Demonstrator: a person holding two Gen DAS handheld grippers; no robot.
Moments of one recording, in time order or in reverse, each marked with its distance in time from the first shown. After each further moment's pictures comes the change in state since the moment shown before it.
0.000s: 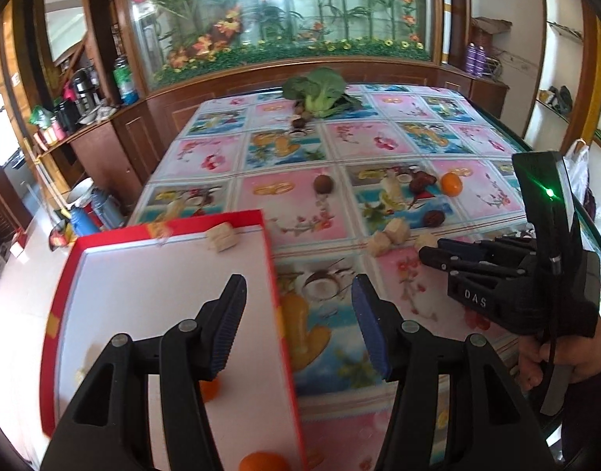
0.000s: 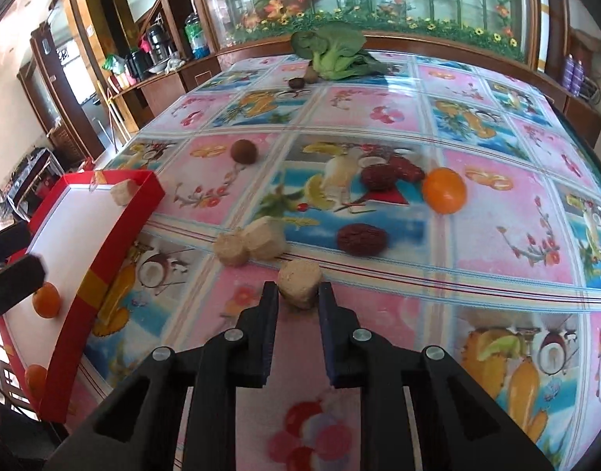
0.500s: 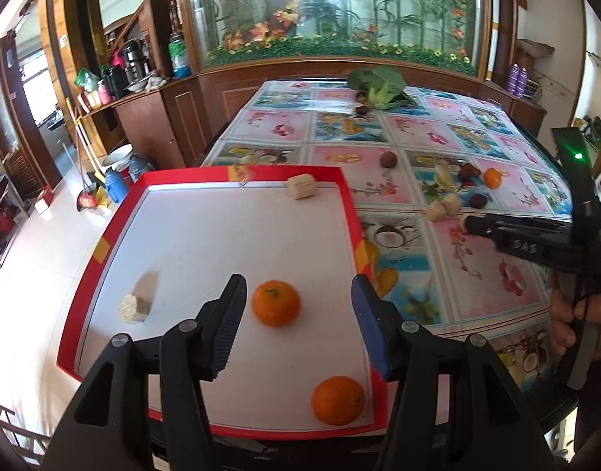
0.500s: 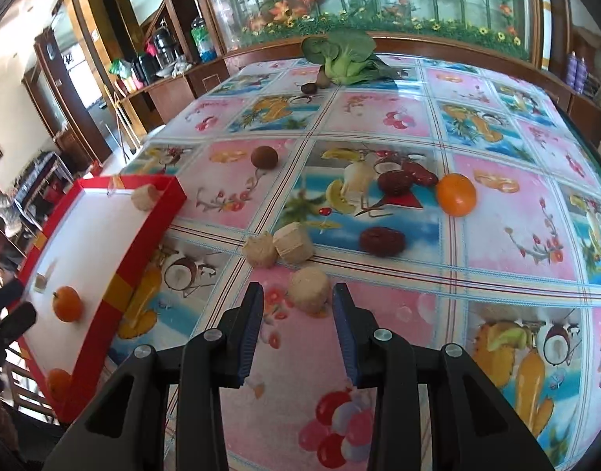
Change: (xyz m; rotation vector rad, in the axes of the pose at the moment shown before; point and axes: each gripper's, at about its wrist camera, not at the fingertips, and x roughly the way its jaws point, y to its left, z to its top) left arm -0.038 0.047 -0.055 -0.139 0.003 0.113; right arm -0.005 0.023 0.005 -0.006 -0.001 0.025
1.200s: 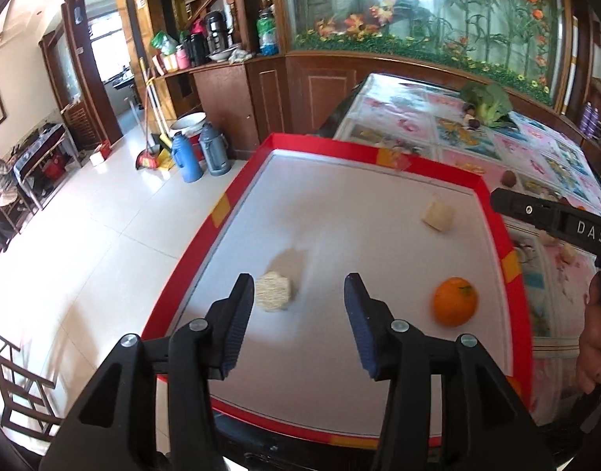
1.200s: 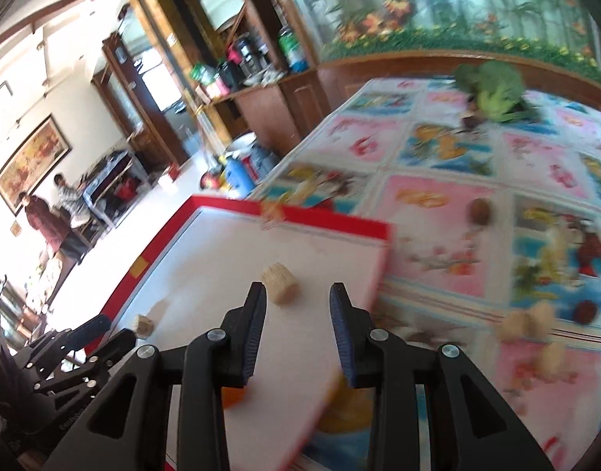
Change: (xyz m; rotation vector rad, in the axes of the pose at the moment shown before) left arm 0.014 0.103 -0.022 -0.187 0.021 0.201; right arm 0.014 0.114 0.033 -0.051 -0.073 0.281
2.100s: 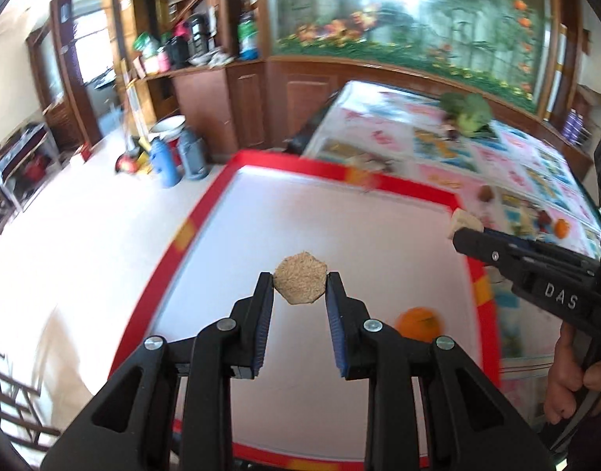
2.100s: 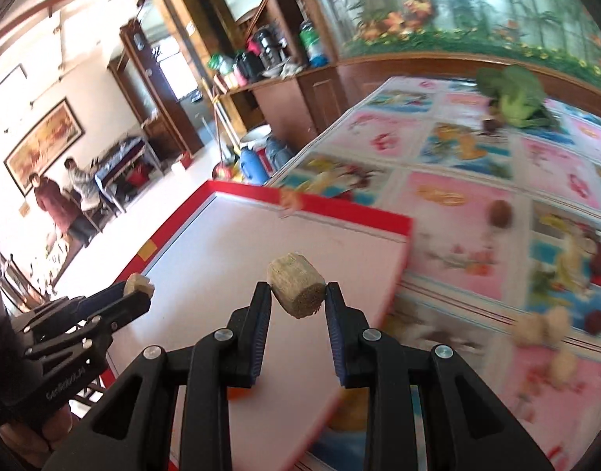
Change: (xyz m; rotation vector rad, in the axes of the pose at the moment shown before) left arm 0.010 -0.002 0.016 -0.019 0.003 -0.067; right arm 0.028 0.024 0.002 -0.071 0.060 0.061
